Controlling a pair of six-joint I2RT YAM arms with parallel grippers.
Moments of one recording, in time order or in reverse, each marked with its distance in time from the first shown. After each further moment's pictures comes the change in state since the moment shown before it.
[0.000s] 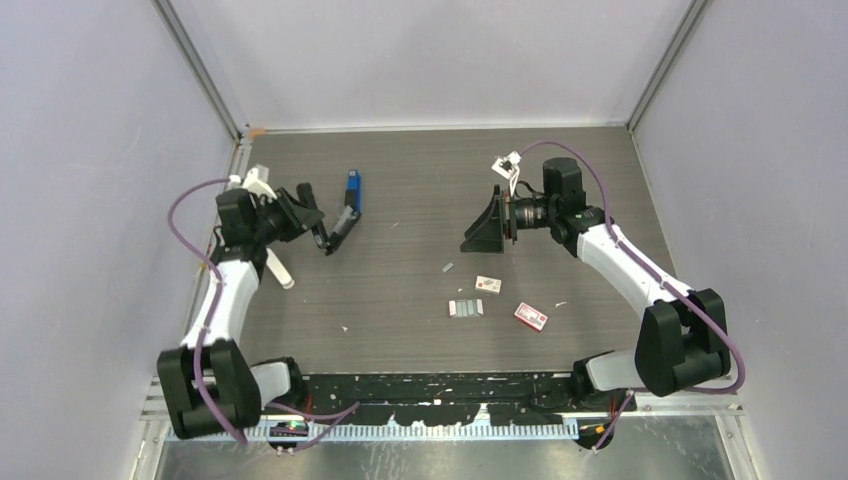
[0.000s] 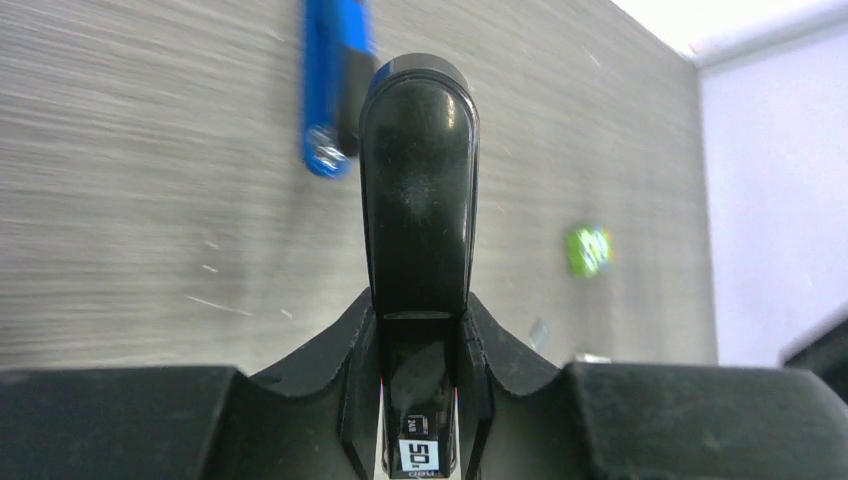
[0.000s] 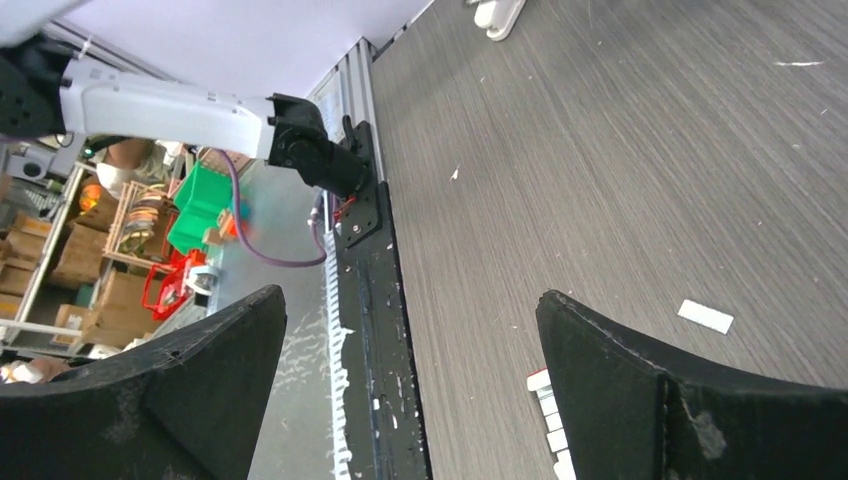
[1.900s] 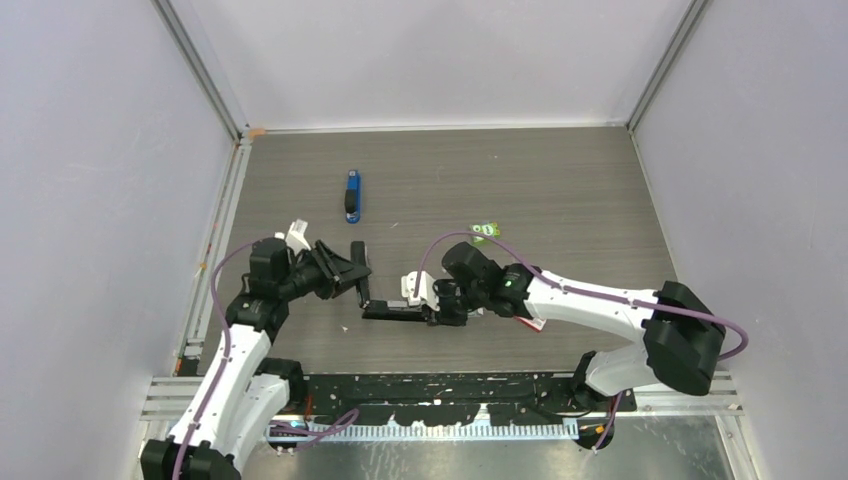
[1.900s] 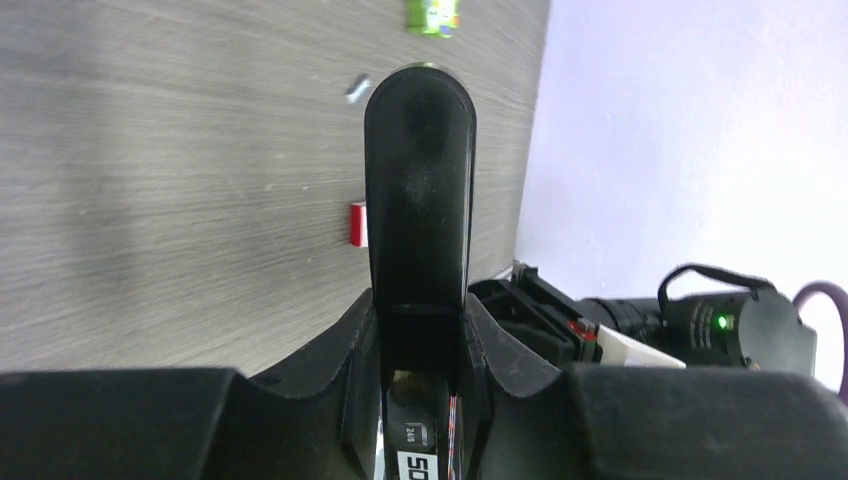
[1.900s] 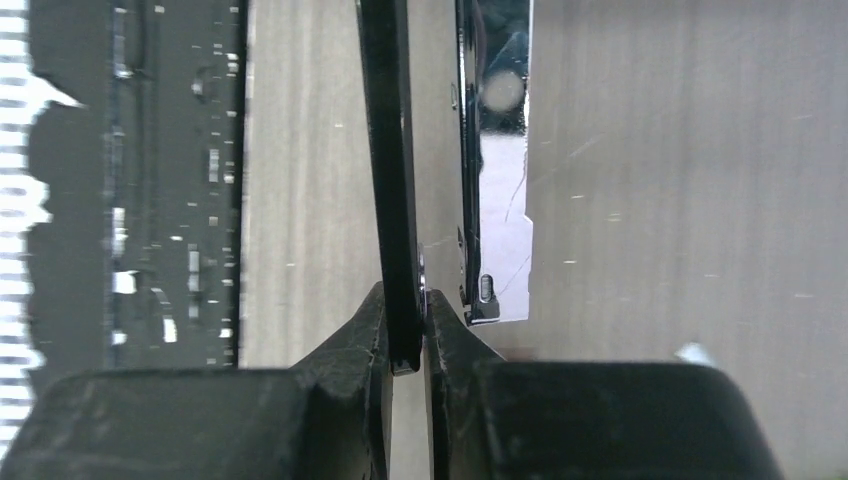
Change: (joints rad) left arm -0.324 -0.520 -0.302 -0.207 0.146 -0.452; right arm 0.721 -0.011 -0.127 -0.160 0.825 -0.766
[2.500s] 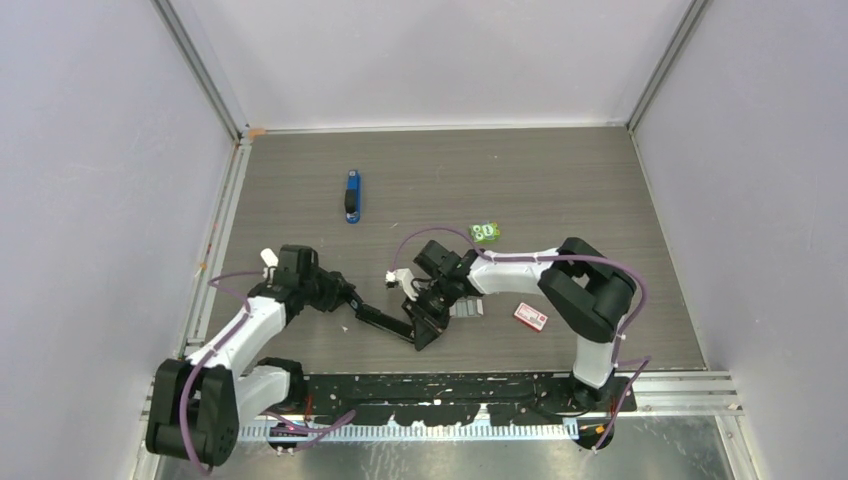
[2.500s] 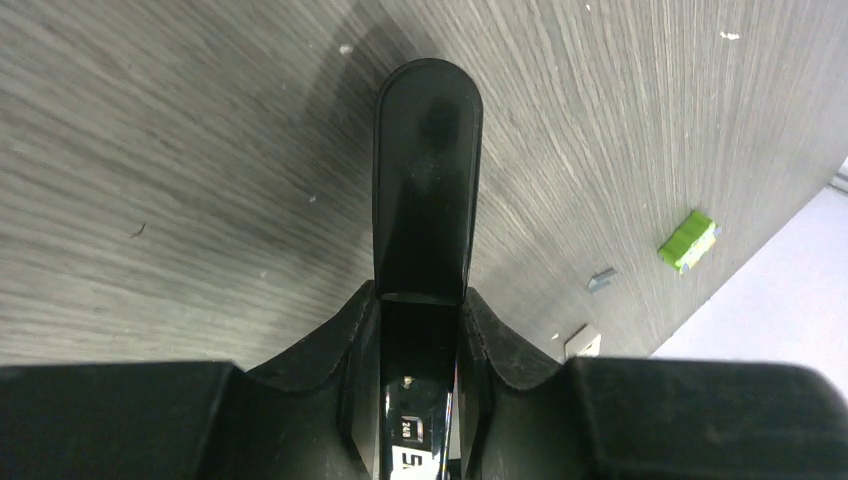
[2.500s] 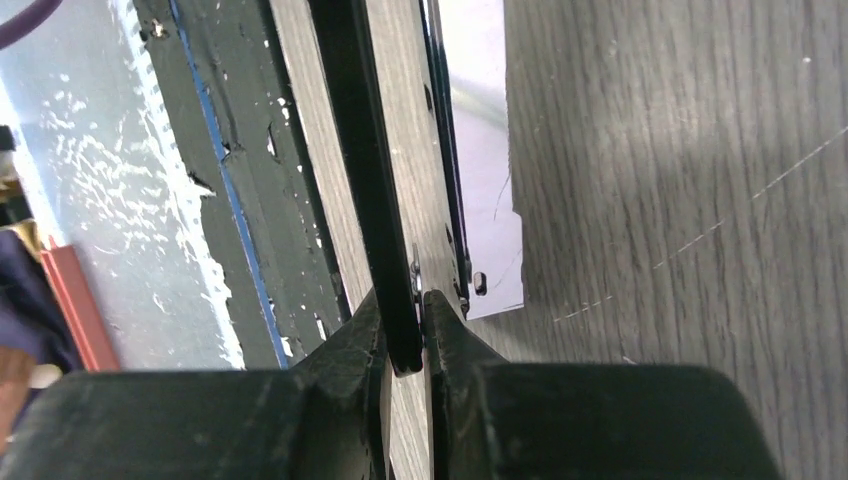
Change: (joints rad) left arm -0.039 0.301 -0.090 -0.050 -0.481 -0.252; right arm -0.062 0.460 0.177 -0.063 -0.337 0.470
